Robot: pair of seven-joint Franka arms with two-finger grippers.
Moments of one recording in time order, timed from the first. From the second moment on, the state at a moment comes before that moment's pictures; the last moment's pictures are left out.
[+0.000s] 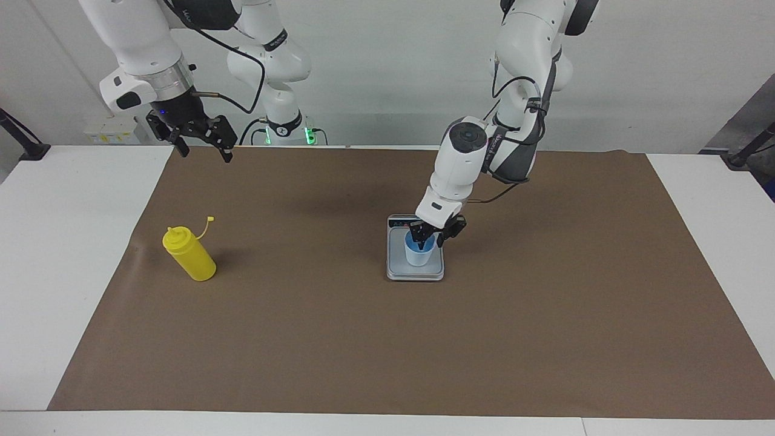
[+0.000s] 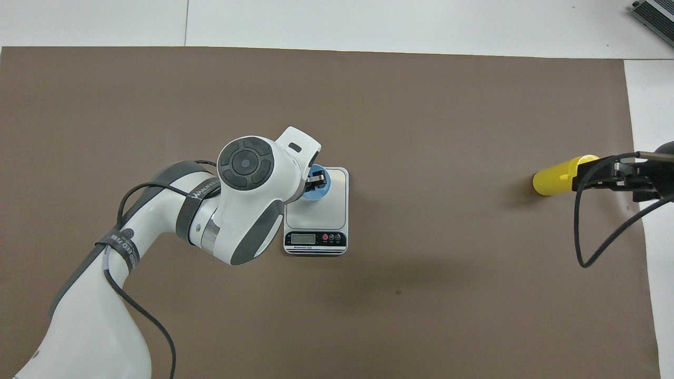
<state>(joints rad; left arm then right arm) -0.45 0.31 -0.15 -1.83 -0.02 2.25 -0.72 0.00 -0.07 -0.01 -1.64 0.01 1.56 0.17</state>
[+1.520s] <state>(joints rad) 0.04 -0.06 -0.12 -1.79 -0.02 1.74 0.02 -0.28 0.18 -0.03 -1.53 0.08 1.78 0.54</state>
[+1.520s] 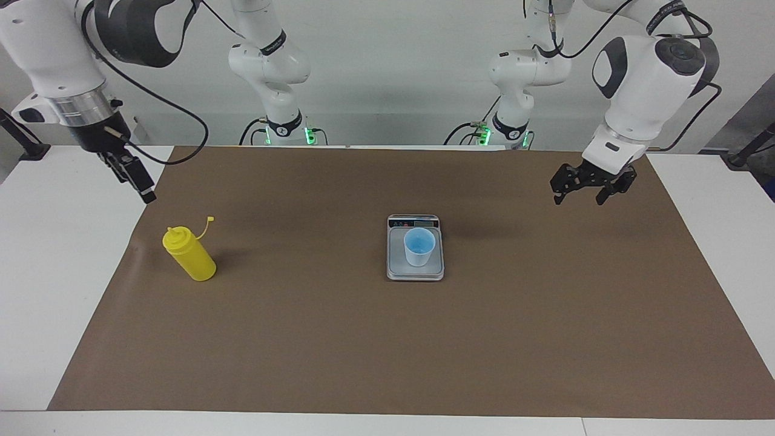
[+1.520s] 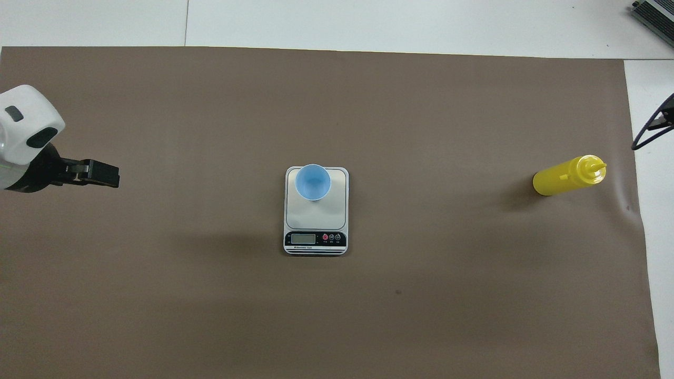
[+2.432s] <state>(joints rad) 0.06 -0.04 -0.12 -1.60 -0.02 1.57 0.03 -0.38 0.49 -0.03 -1.49 0.23 1.80 0.56</state>
